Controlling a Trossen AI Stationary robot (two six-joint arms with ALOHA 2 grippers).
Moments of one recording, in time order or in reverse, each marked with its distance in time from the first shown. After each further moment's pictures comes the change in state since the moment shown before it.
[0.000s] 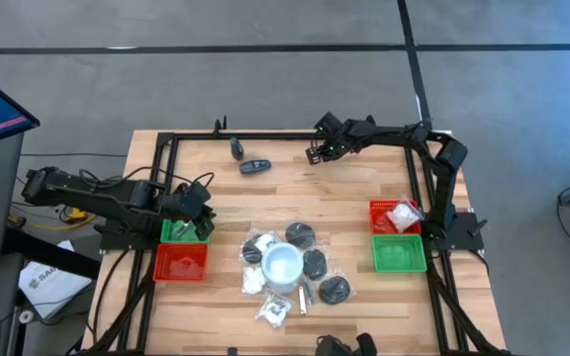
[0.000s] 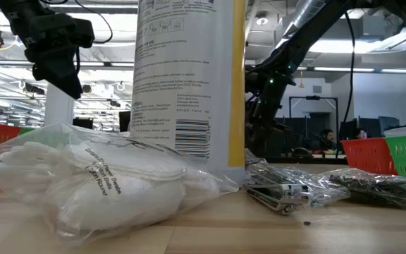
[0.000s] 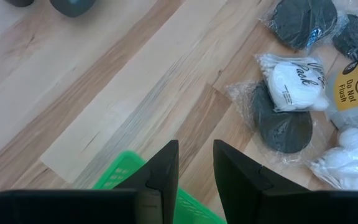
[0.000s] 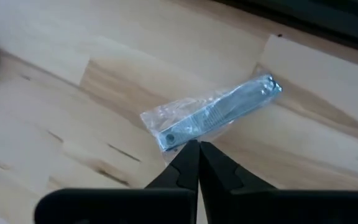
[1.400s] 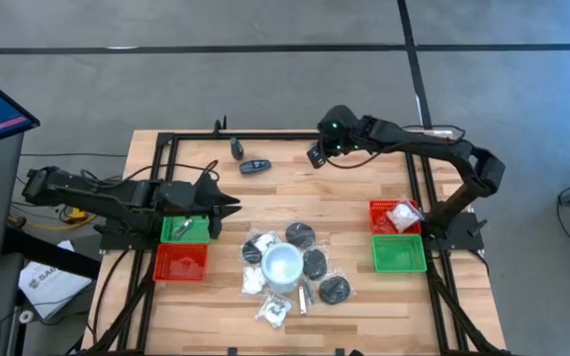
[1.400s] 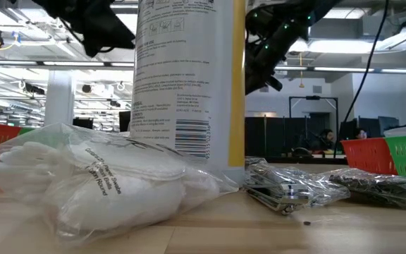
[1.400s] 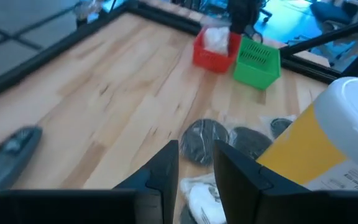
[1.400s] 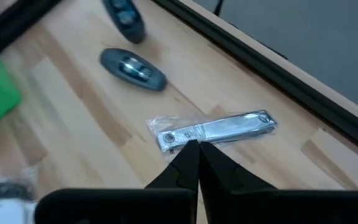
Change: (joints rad) left arm 0.000 0.021 0.000 0.569 0.000 0.342; right arm 0.145 -0.326 0.001 0.001 -0.024 -0.211
